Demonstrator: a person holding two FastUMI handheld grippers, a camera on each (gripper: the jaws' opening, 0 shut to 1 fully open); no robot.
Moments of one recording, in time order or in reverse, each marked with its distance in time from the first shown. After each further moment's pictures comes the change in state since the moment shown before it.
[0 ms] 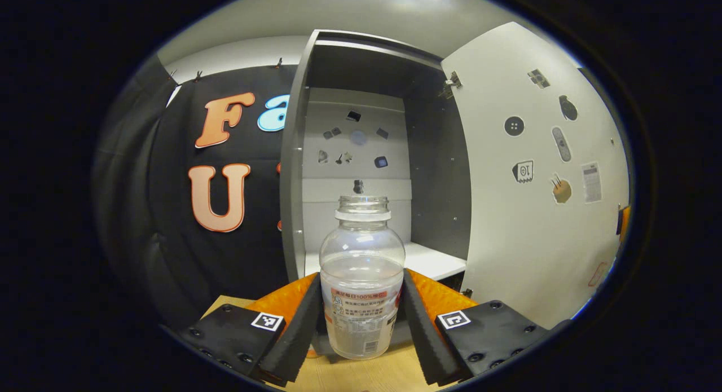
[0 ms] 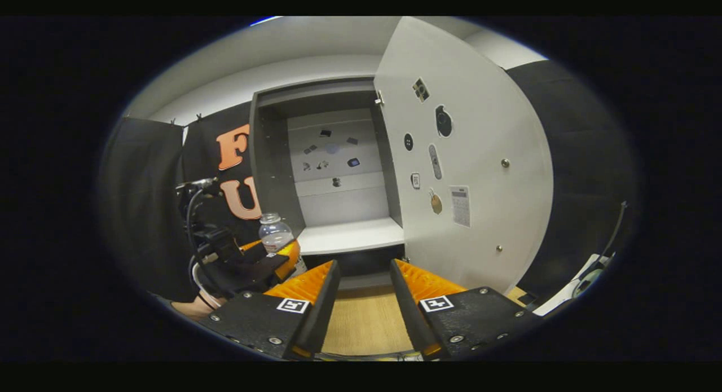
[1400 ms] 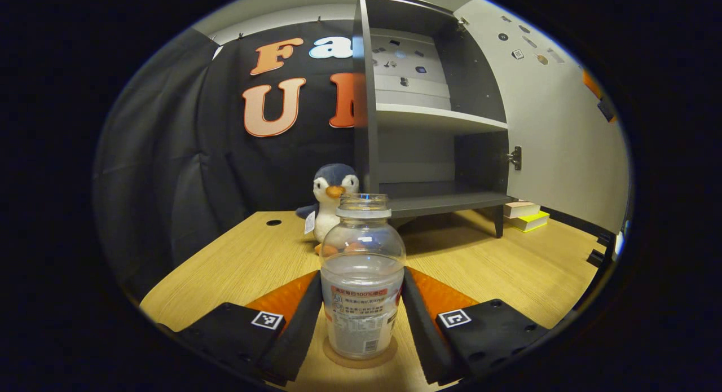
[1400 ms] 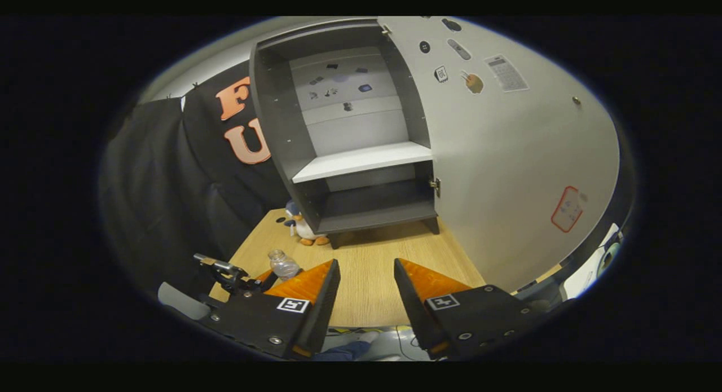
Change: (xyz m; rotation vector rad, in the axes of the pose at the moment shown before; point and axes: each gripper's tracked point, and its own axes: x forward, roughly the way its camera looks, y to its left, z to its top) left arm -0.092 0.076 -0.290 -0.012 0.229 0.169; right arm 0.036 0.025 -0.161 0.027 0.367 0.072
